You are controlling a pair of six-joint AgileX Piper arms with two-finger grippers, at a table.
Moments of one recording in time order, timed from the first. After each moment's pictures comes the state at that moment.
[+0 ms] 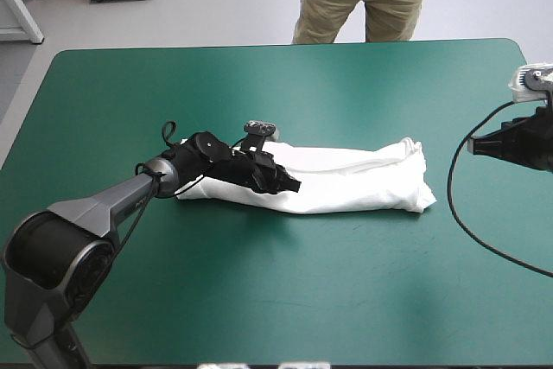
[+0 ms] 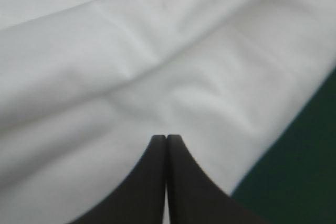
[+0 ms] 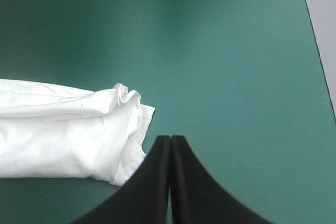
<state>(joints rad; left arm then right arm) -0.48 1.84 -1.22 -0.96 0.63 0.73 -0.11 1.05 -1.33 0.14 1.04 -0.19</state>
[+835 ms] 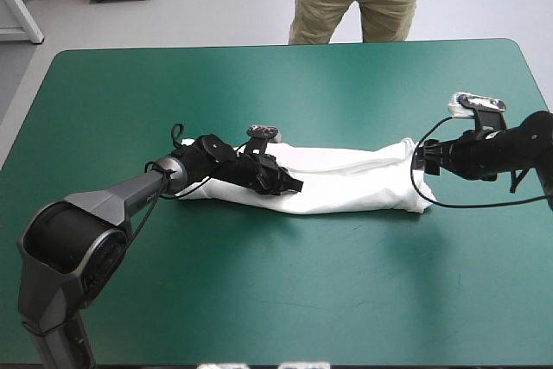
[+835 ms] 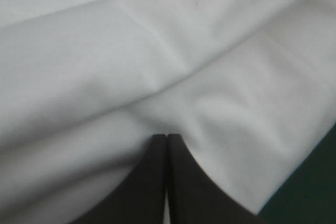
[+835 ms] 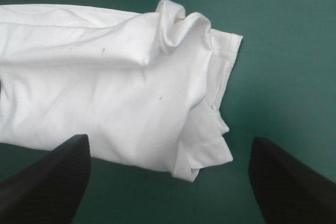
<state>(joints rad) -0.47 1.92 -1.23 -1.00 0.63 0.75 -0.11 1.42 -1.15 0.46 0.96 -0.32</state>
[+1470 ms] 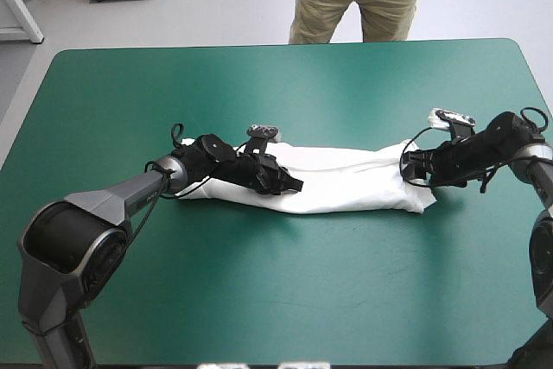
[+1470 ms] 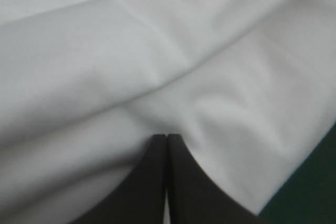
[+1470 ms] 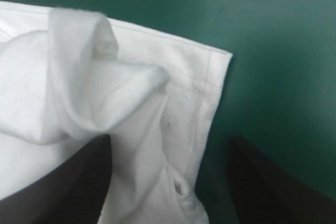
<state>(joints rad) -0.47 1.92 -1.23 -1.00 0.63 0.75 -0.11 1.76 -1.16 0.55 0.85 -0.42</state>
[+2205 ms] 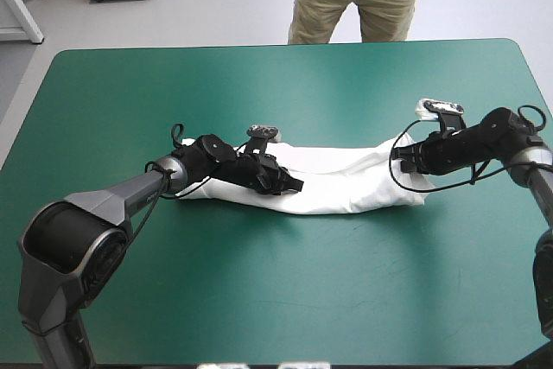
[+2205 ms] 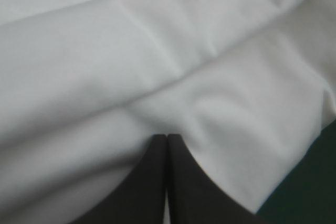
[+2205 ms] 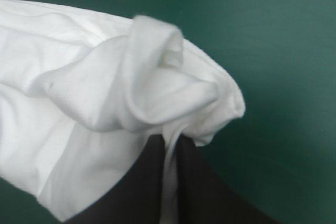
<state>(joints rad) -0.47 1.92 -1.23 -1.00 0.63 0.75 -0.05 1.65 -1.17 0.60 0.85 -0.49</state>
